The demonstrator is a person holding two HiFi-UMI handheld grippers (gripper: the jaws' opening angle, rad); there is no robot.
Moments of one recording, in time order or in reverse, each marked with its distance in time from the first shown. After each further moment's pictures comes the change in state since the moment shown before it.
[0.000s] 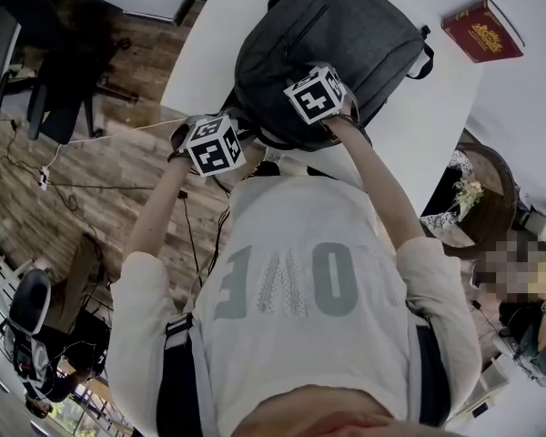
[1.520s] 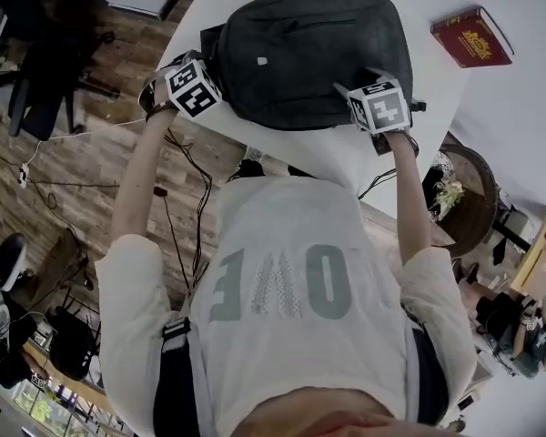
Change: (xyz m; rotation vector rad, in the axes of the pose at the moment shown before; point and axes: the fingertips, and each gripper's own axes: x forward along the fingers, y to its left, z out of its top) left arm -0.026 0.167 -0.067 -0.145 0.198 0.462; right arm -0.092 -0.093 -0.059 0.116 0.060 -0.081
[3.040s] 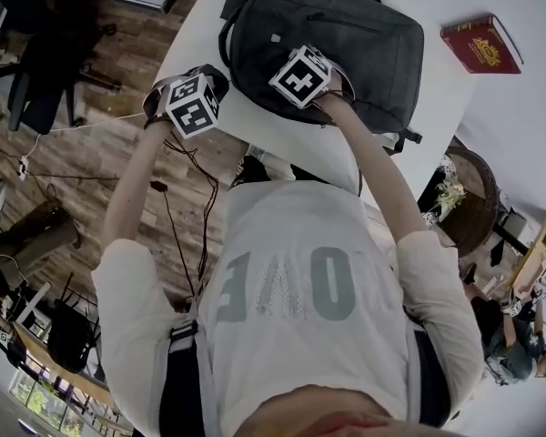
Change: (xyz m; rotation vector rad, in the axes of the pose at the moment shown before) left arm -0.022 -0.057 0.009 0.090 -0.112 -0.235; right arm 0.098 0.133 0.084 -0.405 0.060 0.237
